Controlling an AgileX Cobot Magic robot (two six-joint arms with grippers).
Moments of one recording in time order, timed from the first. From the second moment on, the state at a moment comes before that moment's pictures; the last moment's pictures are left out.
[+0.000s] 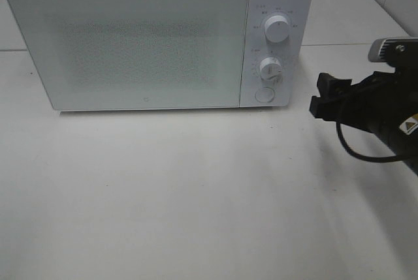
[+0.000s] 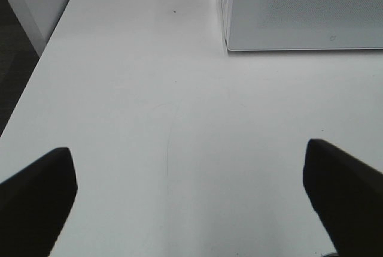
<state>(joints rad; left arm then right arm) 0.01 0.00 -0.50 0.00 1.05 0.02 0.46 1.59 -0.28 0.44 -1.11 -0.13</state>
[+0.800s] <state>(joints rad) 0.01 0.00 -0.50 0.00 1.05 0.02 0.71 1.81 -0.38 0.64 -1.14 -0.10</state>
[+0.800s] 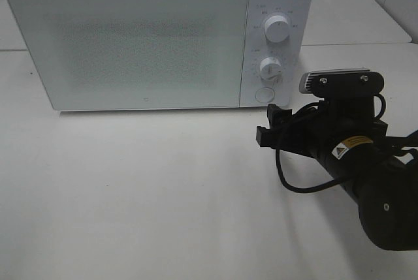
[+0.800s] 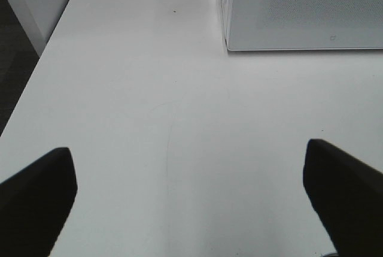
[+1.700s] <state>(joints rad) 0.01 0.00 -0.50 0.00 1.05 0.02 0.71 1.81 -0.38 0.65 -1.14 1.16</state>
